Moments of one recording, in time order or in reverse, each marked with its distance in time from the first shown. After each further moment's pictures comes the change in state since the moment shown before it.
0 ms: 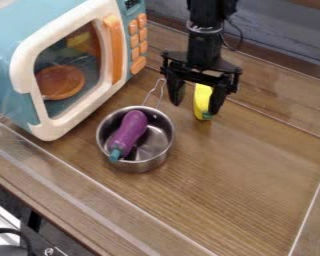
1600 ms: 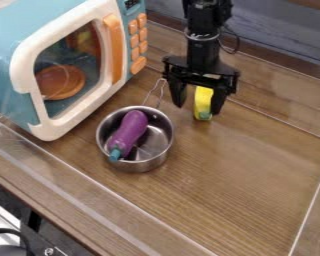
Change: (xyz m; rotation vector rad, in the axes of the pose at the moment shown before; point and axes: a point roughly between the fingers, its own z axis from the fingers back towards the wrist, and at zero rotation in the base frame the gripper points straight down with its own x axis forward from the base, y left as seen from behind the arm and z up) arm 0.016 0.004 -0.012 -0.030 -0.066 0.030
